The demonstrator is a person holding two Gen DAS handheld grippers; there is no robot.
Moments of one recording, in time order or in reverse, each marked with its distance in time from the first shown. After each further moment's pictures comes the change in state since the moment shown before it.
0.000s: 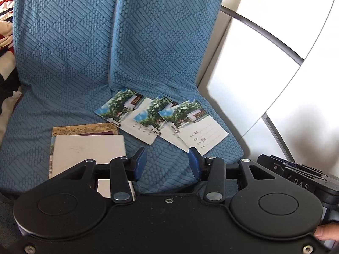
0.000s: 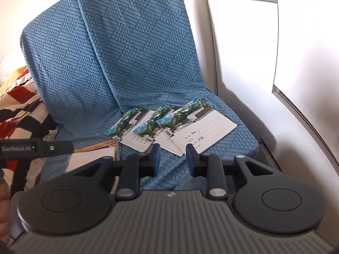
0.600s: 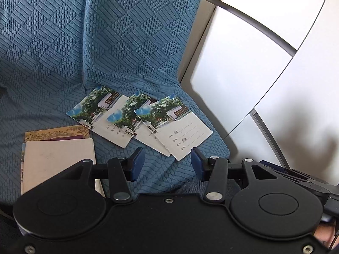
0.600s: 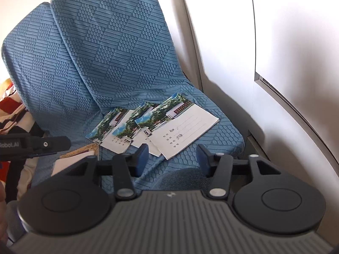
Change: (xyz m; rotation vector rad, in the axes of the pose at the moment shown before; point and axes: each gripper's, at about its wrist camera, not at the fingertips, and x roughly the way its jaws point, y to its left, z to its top) left arm 0.047 -0.042 0.017 0.026 0.040 -0.058; right arm 0.026 -0.048 0.003 0.079 0.033 -0.032
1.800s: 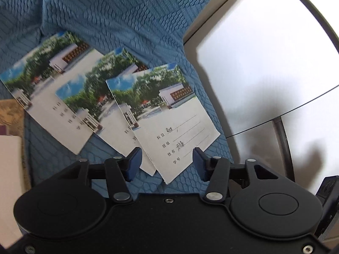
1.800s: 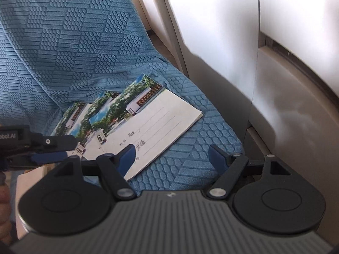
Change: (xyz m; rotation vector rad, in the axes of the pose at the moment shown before) left arm 0.208 0.035 0.030 -0.209 0.252 -0.155; right arm 0.151 -0.063 0.021 0.081 0.142 -0.024
